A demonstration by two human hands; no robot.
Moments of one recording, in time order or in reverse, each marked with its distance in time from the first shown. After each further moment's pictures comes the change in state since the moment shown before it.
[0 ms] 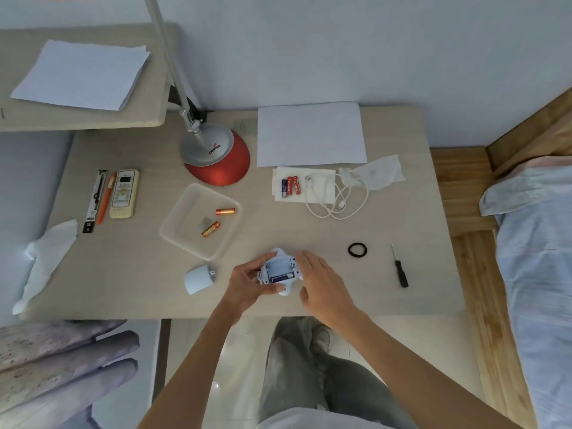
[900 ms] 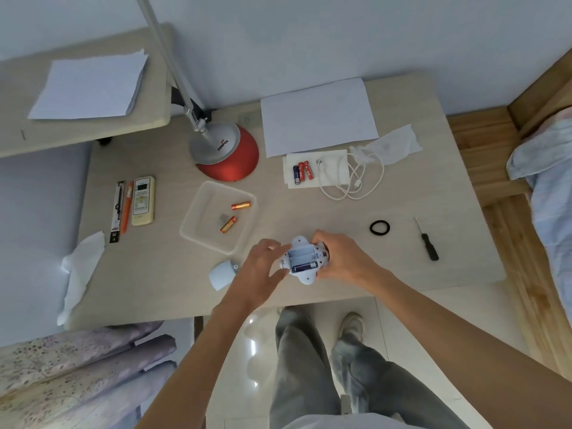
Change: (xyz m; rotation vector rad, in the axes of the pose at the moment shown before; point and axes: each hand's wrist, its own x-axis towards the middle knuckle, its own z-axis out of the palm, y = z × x) left_hand -0.016 0.023 -0.032 0.926 -0.056 0.392; right_hand 0.037 0.022 0.007 0.368 -0.028 -0.009
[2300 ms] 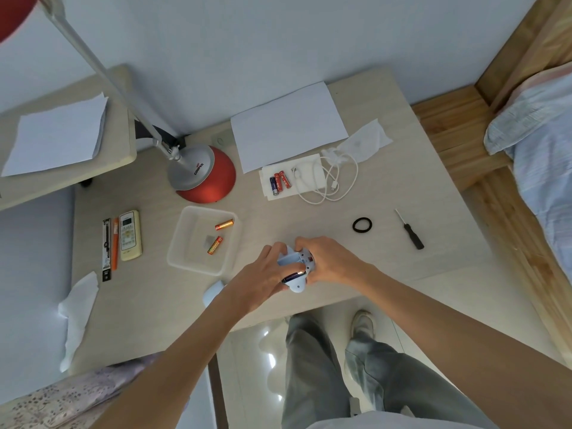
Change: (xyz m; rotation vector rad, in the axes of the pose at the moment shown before) left_hand 0.038 0.013 -0.007 0.518 -0.254 0.464; right_hand 0.015 0.015 0.011 -0.080 0.008 -0.061
